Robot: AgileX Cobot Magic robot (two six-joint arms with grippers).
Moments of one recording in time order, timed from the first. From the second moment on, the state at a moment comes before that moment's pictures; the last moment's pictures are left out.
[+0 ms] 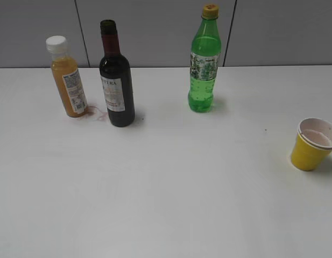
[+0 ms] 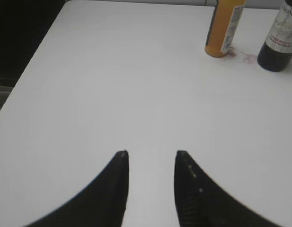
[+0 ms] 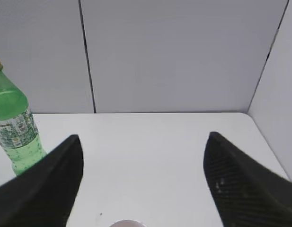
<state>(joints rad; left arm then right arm) -0.04 0.00 -0.47 0.00 1.09 0.01 0.04 0.84 -0.51 0.09 -0.05 -0.09</state>
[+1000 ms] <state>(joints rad) -0.04 0.00 -0.47 0.00 1.09 0.01 0.13 1.62 0.00 0.04 -1.20 0.08</state>
